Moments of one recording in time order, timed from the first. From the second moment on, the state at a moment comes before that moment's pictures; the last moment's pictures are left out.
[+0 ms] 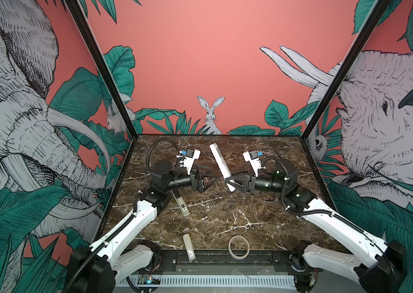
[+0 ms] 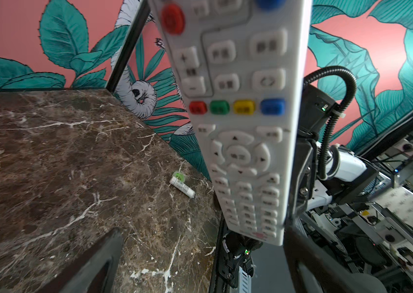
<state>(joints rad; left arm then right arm) -0.49 1.07 0.74 0.35 0.91 -0.62 0.65 1.08 0.87 0.14 -0.77 0.64</state>
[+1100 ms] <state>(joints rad) -0.50 1.20 0.84 0.67 0.96 -0.85 0.65 1.14 0.75 0.52 -0.89 0.85</state>
